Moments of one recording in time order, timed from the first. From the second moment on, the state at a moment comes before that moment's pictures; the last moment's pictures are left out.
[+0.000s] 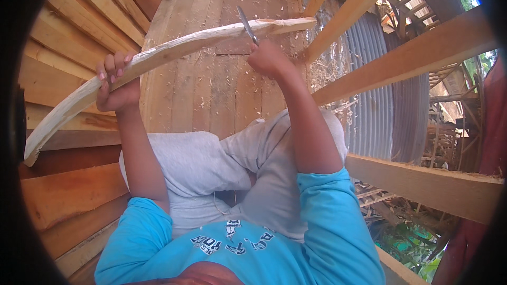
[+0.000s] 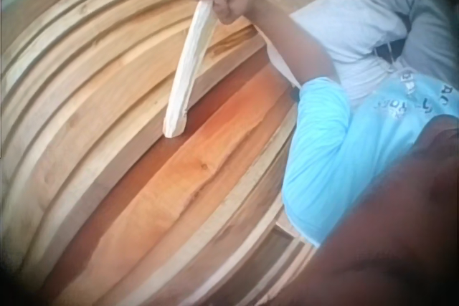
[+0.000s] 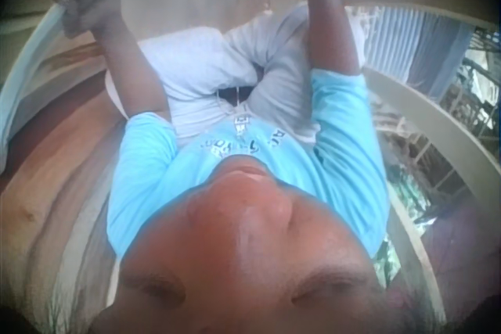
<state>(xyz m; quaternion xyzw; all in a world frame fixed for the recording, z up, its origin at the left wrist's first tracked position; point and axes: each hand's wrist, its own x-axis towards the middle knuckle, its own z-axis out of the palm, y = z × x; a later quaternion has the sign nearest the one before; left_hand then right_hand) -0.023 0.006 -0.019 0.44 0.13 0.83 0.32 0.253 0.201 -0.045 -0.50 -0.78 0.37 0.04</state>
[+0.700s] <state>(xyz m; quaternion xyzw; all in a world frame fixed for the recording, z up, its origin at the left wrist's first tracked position) -0.015 -0.015 0.014 0.38 0.12 0.88 0.26 0.230 0.217 -0.064 -0.50 -0.60 0.55 0.29</state>
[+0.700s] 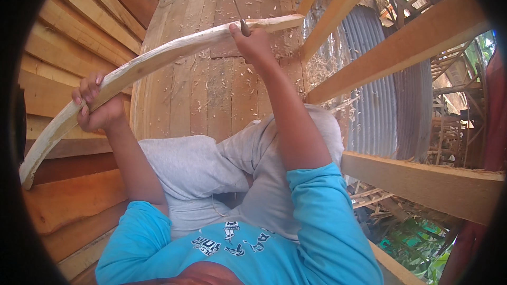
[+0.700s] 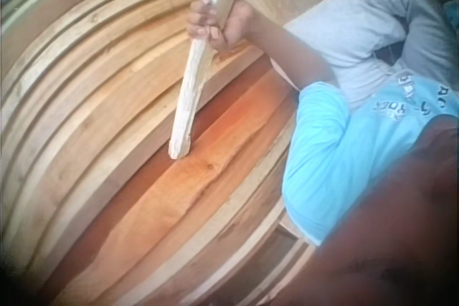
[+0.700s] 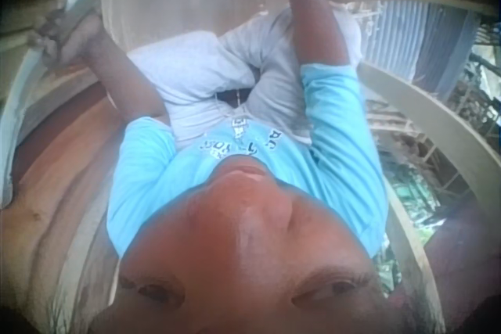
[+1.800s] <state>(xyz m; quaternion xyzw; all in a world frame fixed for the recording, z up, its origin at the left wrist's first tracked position) -0.015 -0.007 0.003 0.37 0.13 0.88 0.28 0.231 0.217 -0.074 -0.43 -0.72 0.46 0.29</state>
